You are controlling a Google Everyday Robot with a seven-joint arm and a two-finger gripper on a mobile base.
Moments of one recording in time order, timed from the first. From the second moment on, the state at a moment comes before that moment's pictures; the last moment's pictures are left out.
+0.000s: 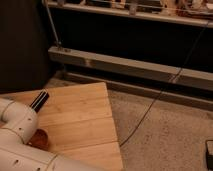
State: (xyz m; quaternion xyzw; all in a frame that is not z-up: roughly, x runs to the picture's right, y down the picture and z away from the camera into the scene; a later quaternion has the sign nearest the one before) arm -0.680 0.123 0.803 -0.26 -0.18 -0.24 0.92
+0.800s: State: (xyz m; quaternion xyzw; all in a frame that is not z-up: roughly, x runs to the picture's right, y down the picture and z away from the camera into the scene) arm -0.681 0.095 0.836 -0.19 -0.17 -0.25 0.94
